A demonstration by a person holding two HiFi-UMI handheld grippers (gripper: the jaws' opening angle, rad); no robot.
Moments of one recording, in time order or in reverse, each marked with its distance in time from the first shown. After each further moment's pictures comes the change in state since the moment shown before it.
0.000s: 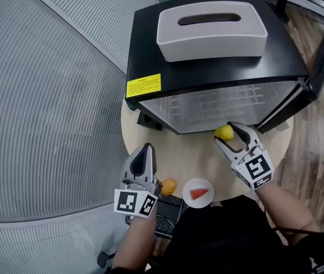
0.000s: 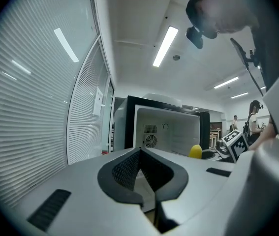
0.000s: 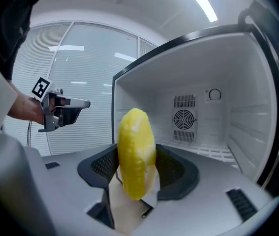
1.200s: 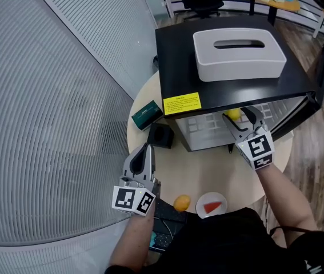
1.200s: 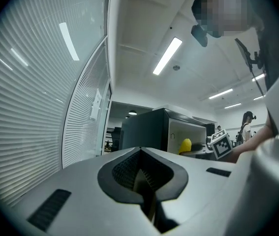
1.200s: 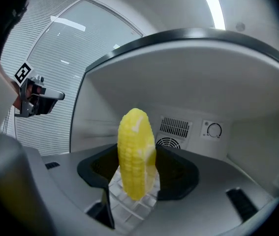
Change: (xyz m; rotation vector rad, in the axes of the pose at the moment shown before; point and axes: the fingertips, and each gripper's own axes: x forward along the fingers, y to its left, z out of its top) left arm 0.024 0.088 0.033 -0.046 -0.079 -0.115; right arm 0.070 -0.057 0.082 -0.194 -0.014 -0.287
